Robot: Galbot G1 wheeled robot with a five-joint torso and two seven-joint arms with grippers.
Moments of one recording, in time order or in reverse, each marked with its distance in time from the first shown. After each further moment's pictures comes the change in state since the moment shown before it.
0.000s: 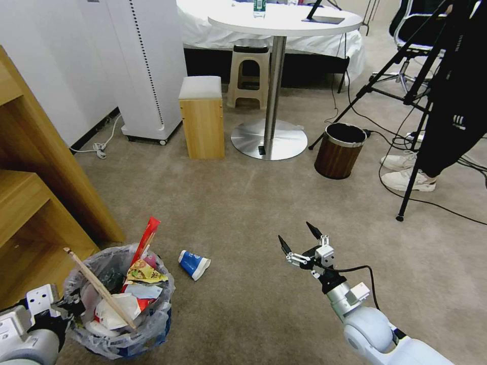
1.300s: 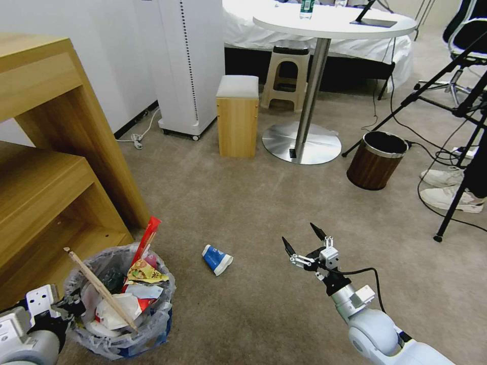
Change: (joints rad) left arm 0.006 -0.011 0.000 -0.011 0.011 -0.003 0.005; right arm -0.030 -0.009 0.038 0.002 -0.012 0.016 -0.015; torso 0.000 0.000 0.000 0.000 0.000
